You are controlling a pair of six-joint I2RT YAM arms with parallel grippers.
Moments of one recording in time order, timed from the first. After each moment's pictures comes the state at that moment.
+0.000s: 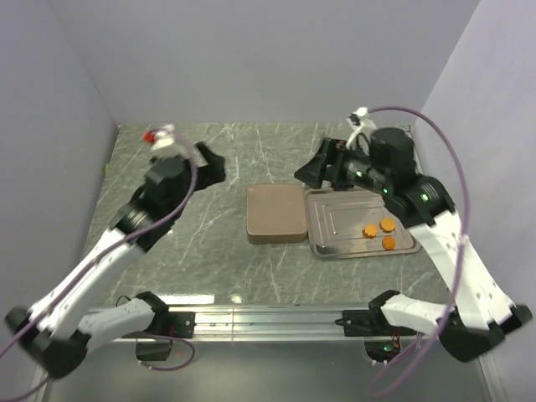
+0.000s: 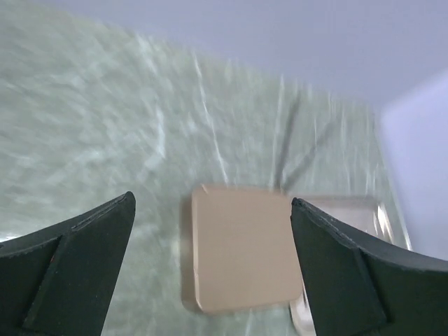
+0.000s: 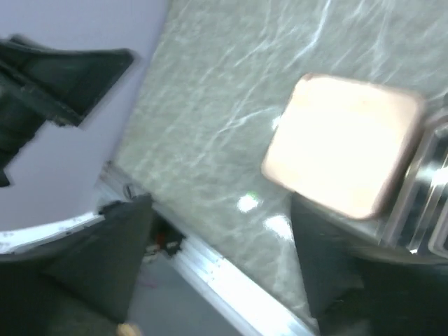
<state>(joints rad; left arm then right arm) -0.61 1.10 1.15 -0.37 -0.38 -0.59 0.49 1.16 1.48 -0.75 -0.29 0.55</state>
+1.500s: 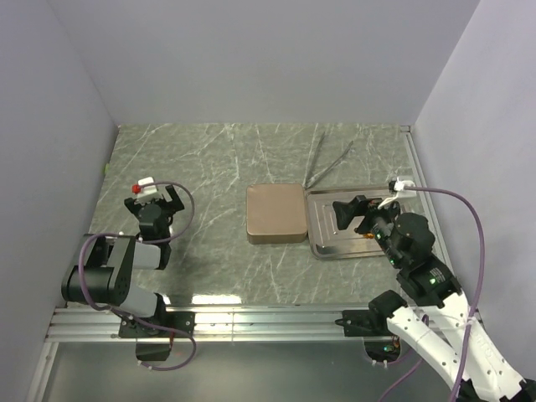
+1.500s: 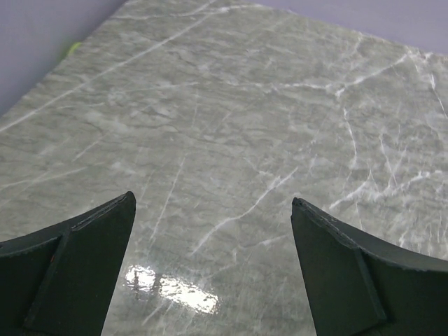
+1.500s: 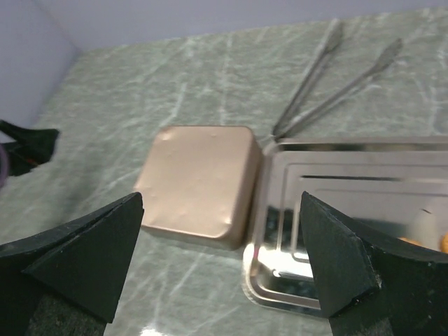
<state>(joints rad) -0.06 1.46 0.24 1.11 -0.37 -0.15 0.50 0.50 0.73 -0.39 0.18 0.36</state>
